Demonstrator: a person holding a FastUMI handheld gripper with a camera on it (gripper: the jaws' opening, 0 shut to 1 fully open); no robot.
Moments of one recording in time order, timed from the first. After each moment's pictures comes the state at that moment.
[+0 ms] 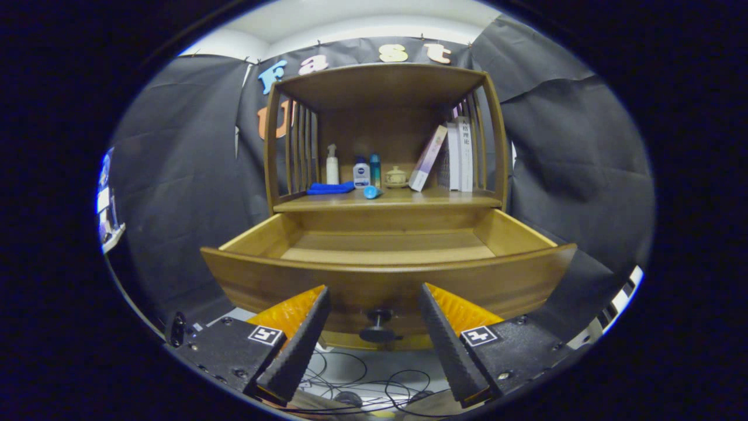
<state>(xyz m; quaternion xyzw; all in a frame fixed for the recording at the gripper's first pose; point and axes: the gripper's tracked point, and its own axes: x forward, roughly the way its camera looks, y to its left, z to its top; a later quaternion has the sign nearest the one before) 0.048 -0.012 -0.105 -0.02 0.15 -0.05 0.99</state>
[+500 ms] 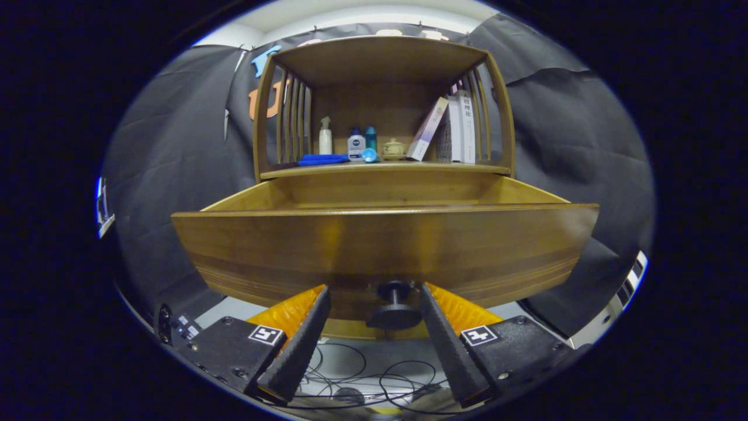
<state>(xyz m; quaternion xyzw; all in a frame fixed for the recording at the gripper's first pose) 0.079 -0.006 -0.147 0.00 0.17 -0.09 0.98</state>
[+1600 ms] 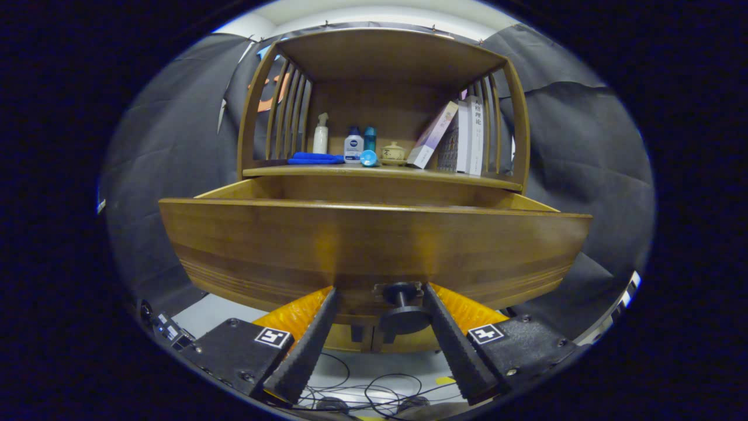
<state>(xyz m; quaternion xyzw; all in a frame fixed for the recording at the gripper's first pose) 0.137 -0.011 -0.145 -0.05 0.17 -0.10 0.98</state>
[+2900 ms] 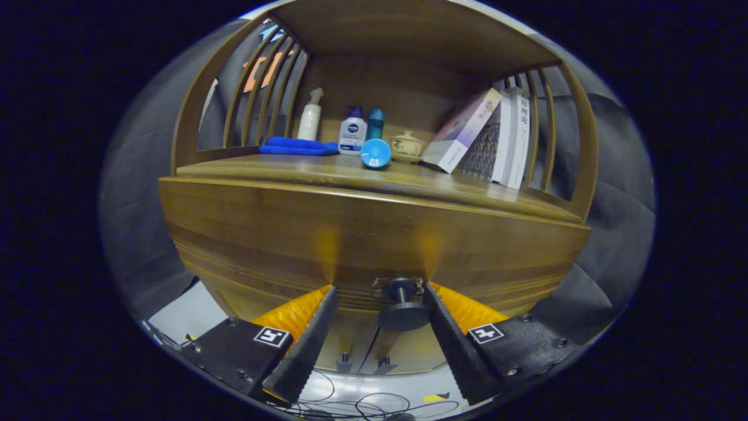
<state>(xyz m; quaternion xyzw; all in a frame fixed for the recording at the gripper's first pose) 0.290 -0.032 -0.142 -0.09 0.20 -0.12 0.97</state>
